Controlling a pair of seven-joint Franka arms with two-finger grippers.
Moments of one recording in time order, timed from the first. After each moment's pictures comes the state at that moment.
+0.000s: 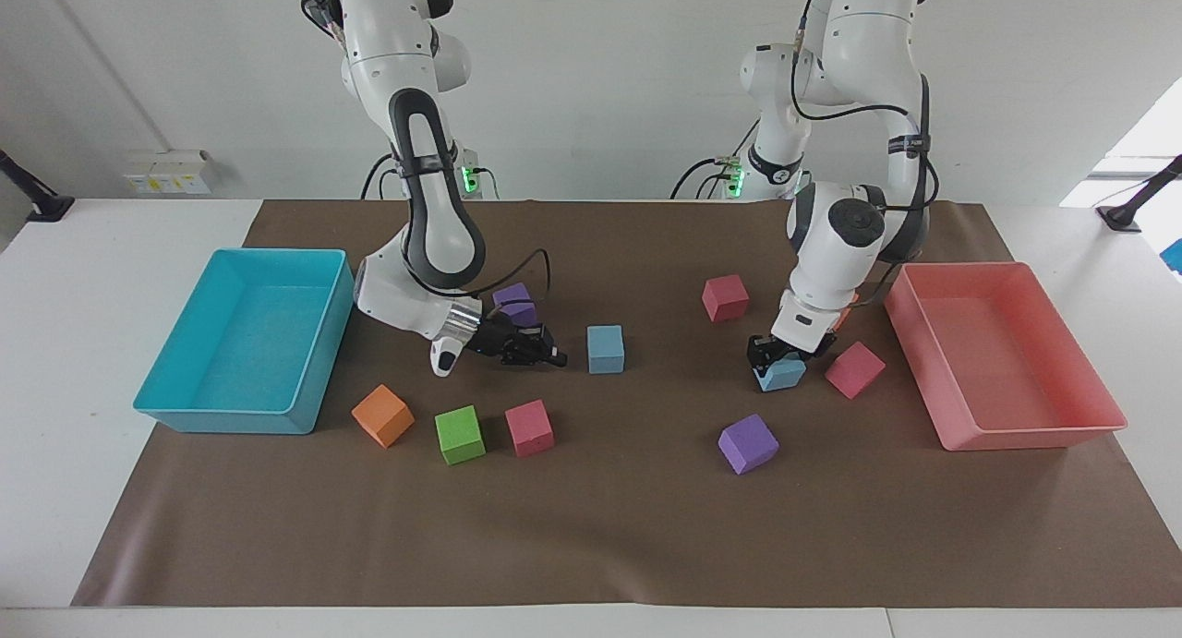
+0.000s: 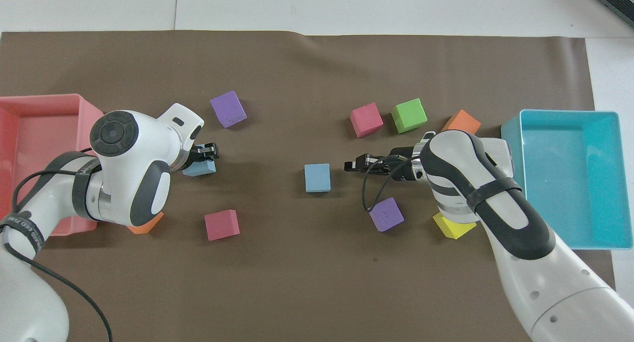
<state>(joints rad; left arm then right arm) -0.26 0.23 -0.04 -2.05 -0.01 2.35 -0.39 0.29 0.40 -0.04 -2.03 1.33 2.21 -0.62</state>
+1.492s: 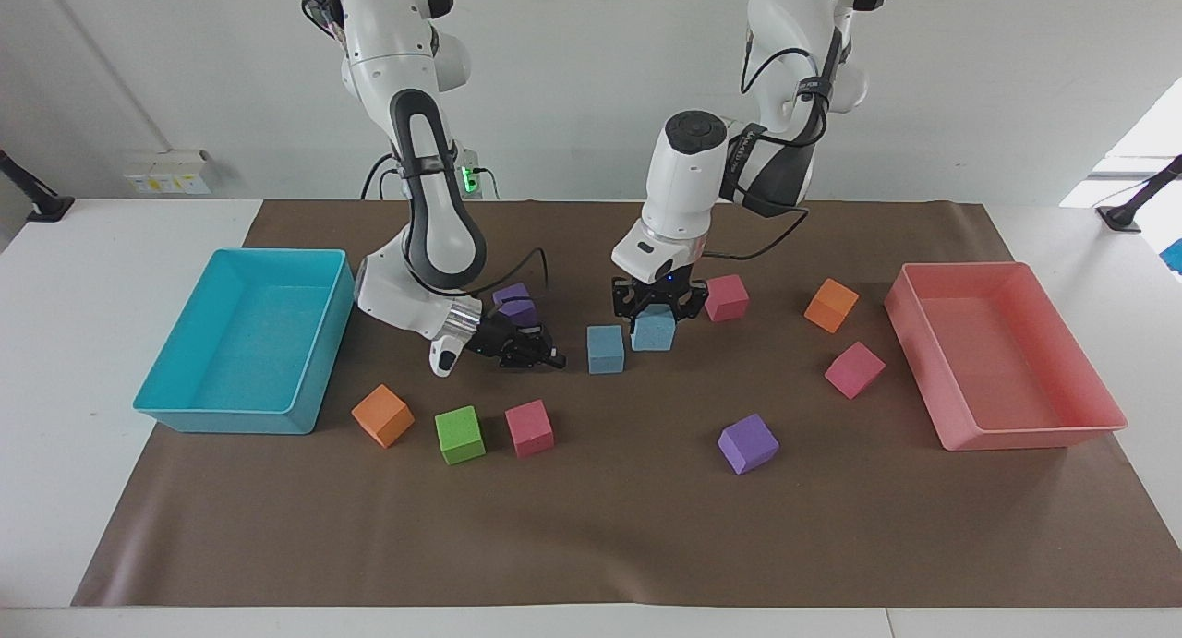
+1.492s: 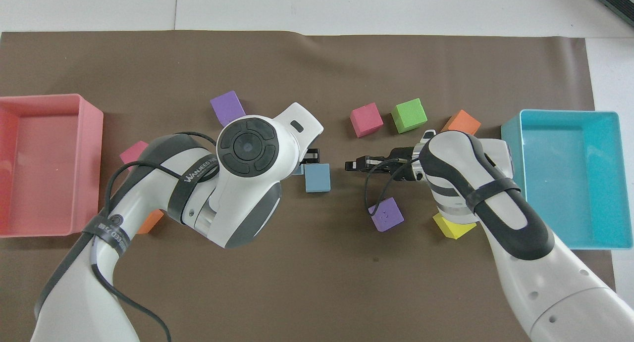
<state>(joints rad) -0.59 0.27 -0.05 -1.75 0.03 2.18 -0.59 0.29 0.40 -0.04 -2.03 1.33 2.23 -0.69</state>
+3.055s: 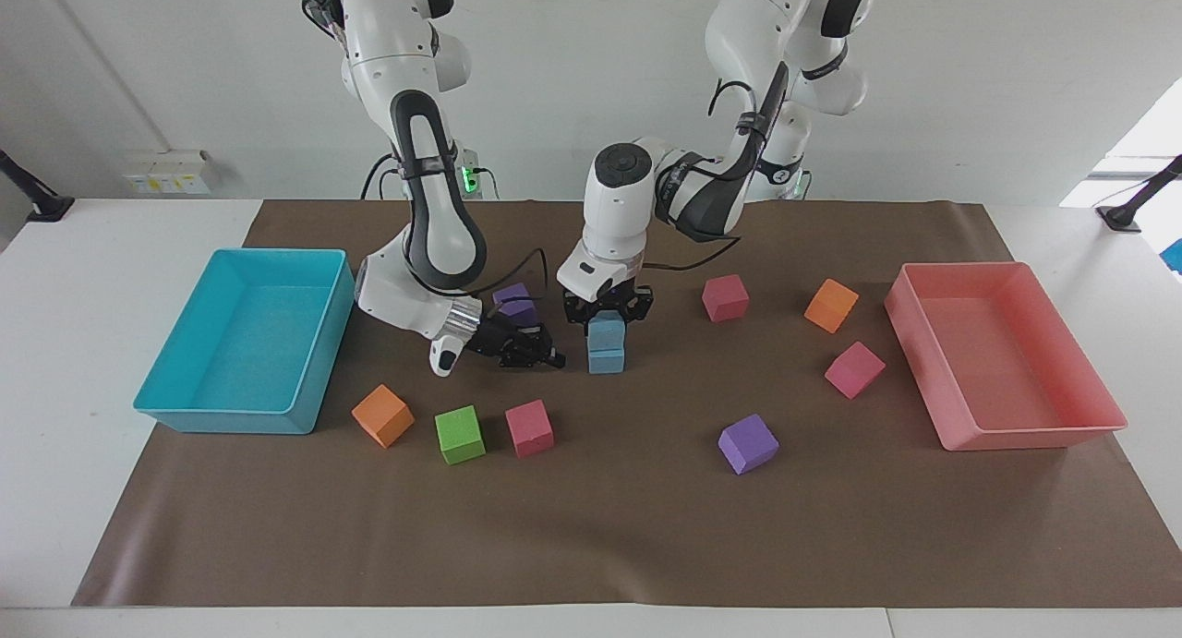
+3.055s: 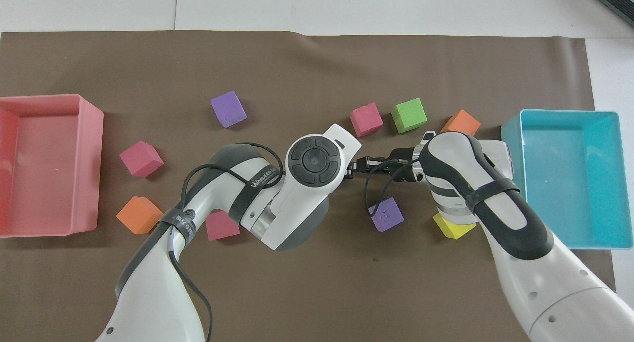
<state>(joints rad) -0.69 0.41 -0.05 -1.68 0.02 2.16 -0.76 0.29 0.40 -0.05 -2.04 1.33 2.23 -0.69</state>
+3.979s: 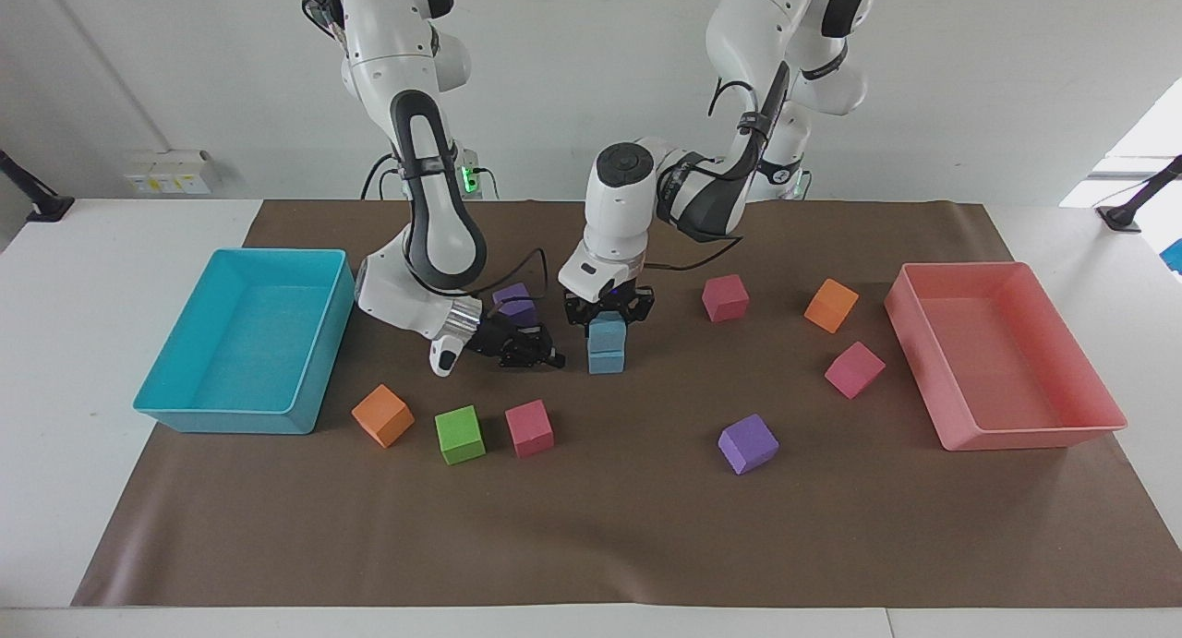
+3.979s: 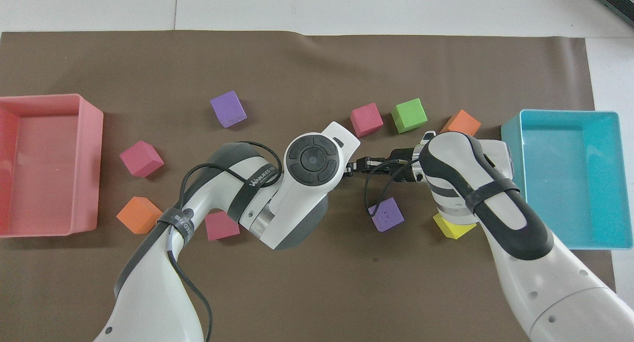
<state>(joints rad) -0.69 0.41 -0.04 -1.68 0.02 2.18 -0.77 0.29 0.40 -0.05 -2.04 1.33 2.23 -0.69</state>
